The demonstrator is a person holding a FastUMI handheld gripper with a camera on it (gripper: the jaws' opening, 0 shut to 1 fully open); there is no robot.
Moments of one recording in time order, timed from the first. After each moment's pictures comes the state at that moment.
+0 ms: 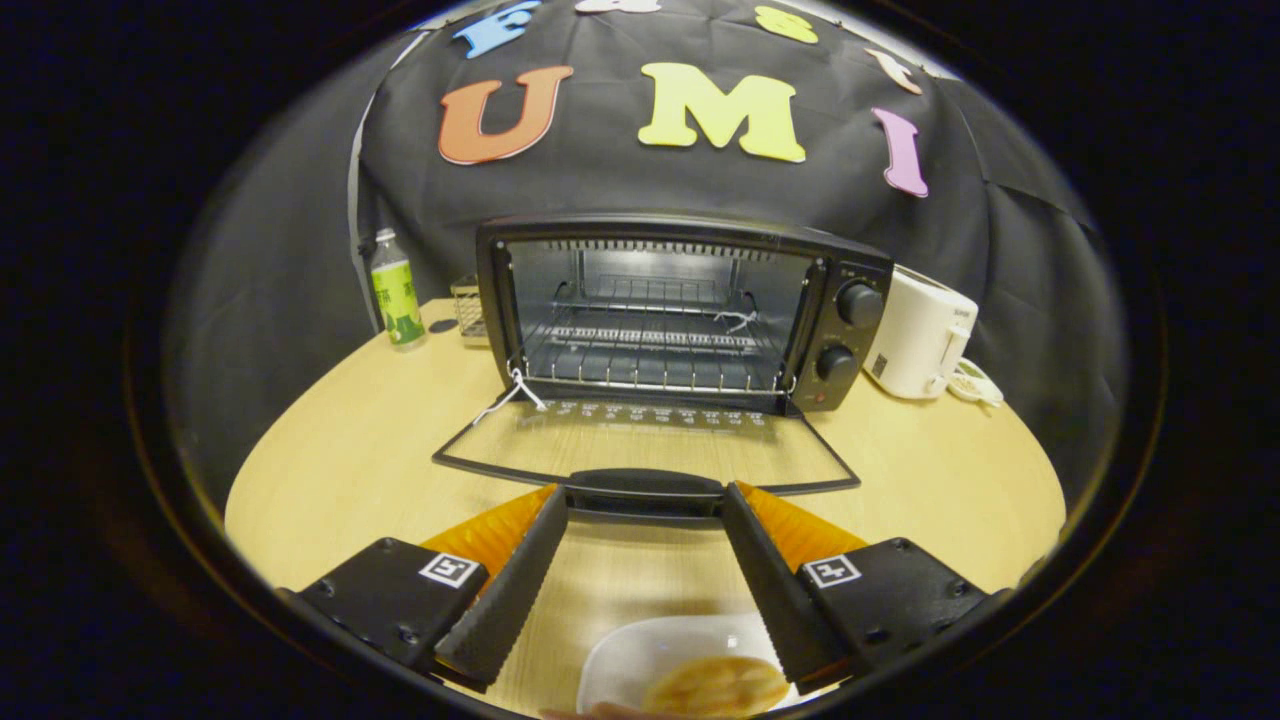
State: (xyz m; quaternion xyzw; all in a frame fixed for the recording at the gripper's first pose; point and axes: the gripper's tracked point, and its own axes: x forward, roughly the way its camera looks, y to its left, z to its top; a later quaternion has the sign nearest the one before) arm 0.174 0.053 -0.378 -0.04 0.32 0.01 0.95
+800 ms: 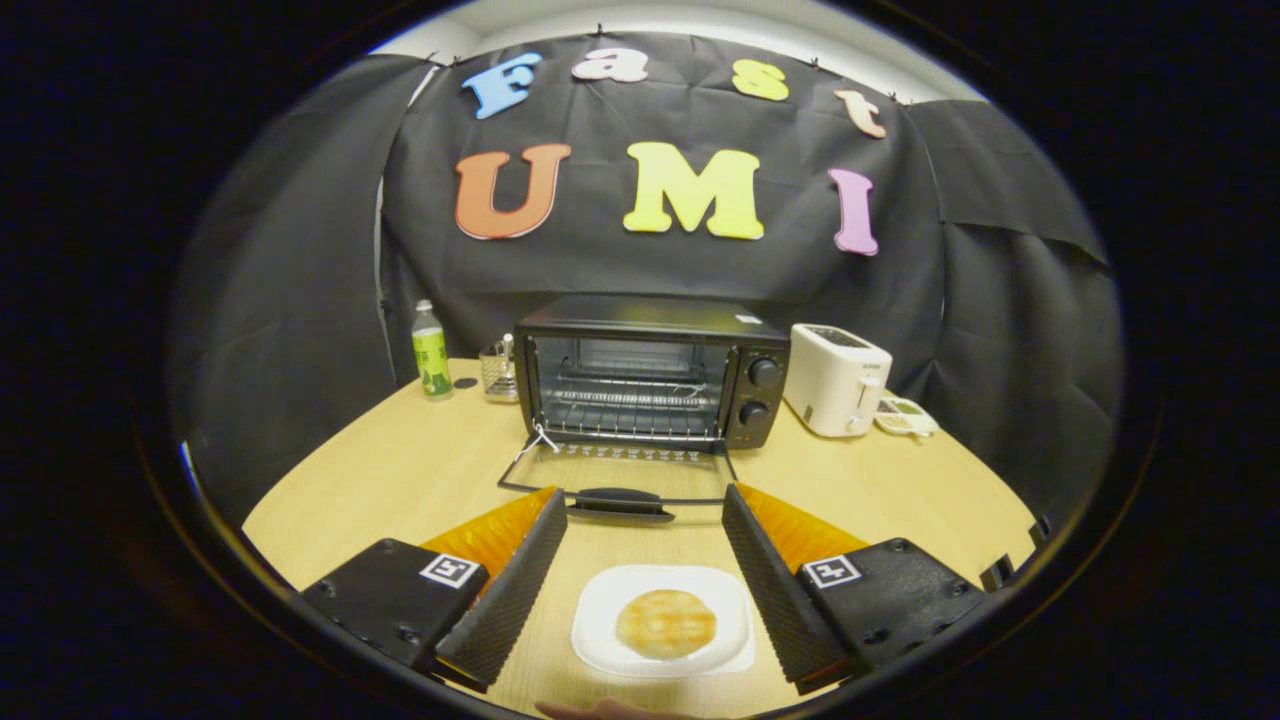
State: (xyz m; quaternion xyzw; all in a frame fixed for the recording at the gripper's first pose) arm 0.074 0.035 -0.269 -0.04 0.21 0.00 0.98
